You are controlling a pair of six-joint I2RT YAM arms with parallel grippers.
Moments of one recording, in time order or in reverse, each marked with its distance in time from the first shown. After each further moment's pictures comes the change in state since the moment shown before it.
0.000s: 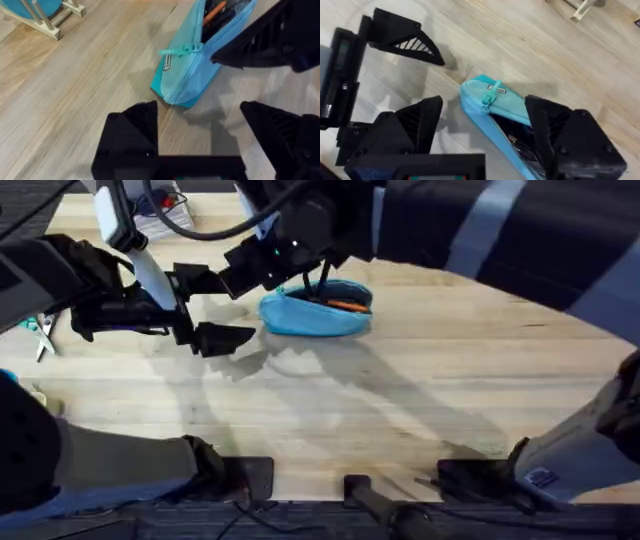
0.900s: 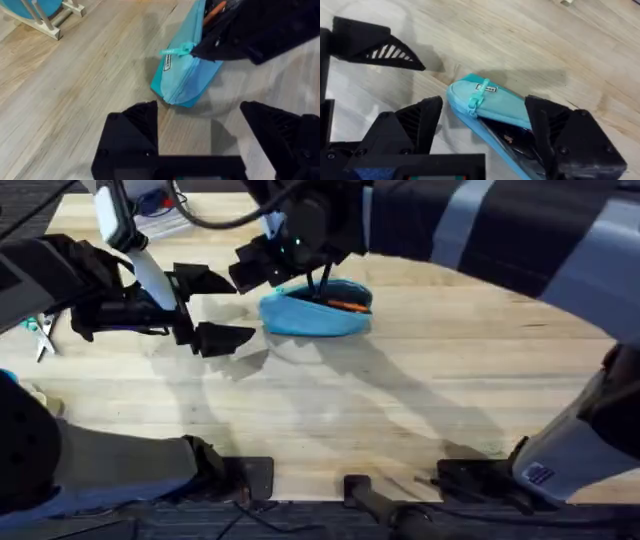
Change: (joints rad) left arm 0.000 0.000 0.000 0.000 0.000 0.000; right arm -0.036 0.046 0.013 -0.018 0.004 0.076
